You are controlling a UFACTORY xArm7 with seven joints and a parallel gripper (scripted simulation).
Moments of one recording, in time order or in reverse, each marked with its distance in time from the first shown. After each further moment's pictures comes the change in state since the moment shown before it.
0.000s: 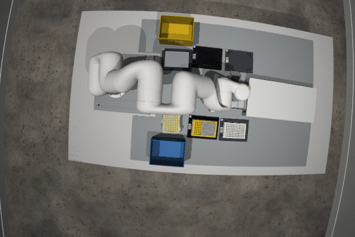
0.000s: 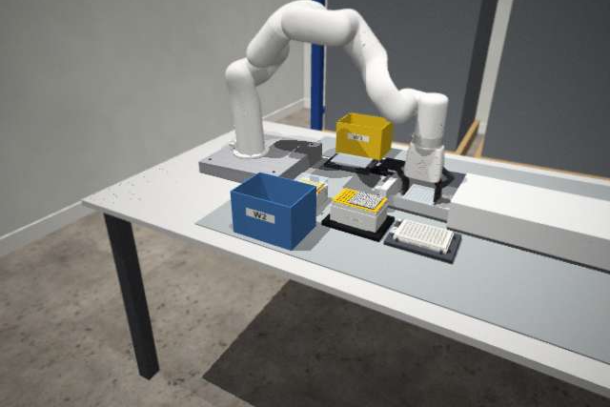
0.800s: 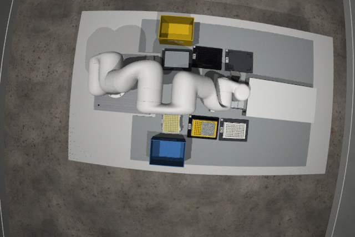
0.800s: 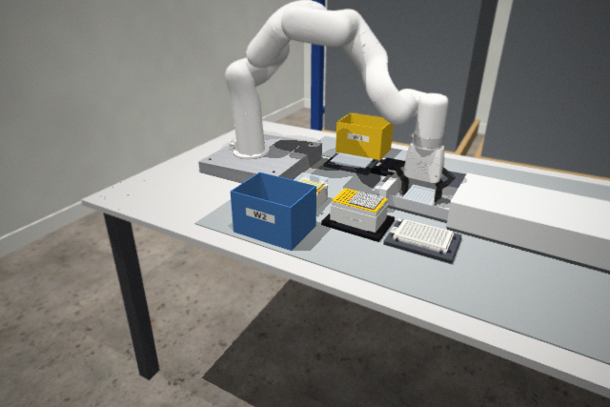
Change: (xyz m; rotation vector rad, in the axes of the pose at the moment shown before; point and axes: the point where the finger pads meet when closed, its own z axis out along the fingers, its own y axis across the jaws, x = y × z) arm 0.000 0.000 0.001 0.000 0.000 0.000
